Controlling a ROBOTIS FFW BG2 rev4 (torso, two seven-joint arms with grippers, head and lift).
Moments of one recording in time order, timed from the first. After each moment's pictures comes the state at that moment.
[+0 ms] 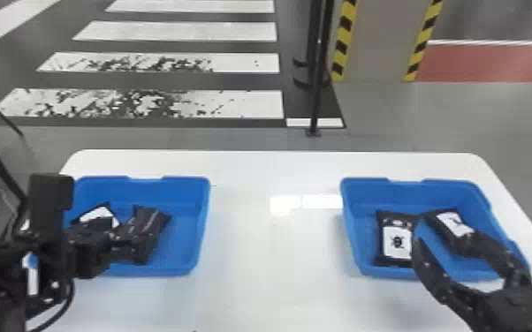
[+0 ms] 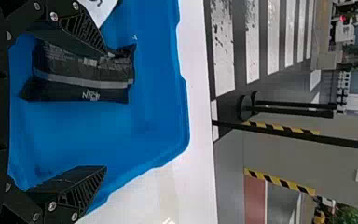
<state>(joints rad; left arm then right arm) 0.19 0.16 0.21 -2.14 -0.06 1.00 -0.53 0.63 -0.09 -0.18 -2.12 -0.25 0.03 0.35</state>
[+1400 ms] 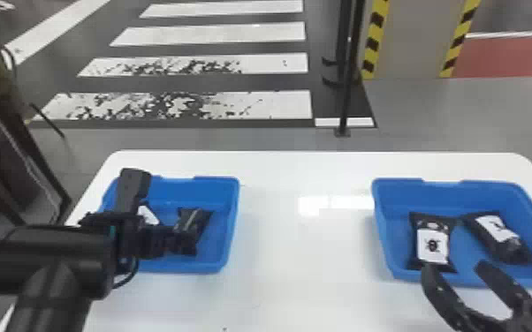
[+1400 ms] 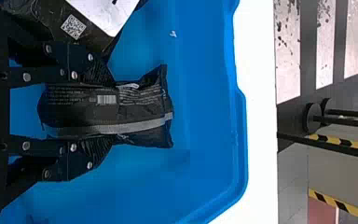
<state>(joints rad) -0.07 0.20 0.09 -1.76 -0.13 1.10 -0.55 0.64 -0.09 -0.13 -2.06 -0.36 0.09 0.39</state>
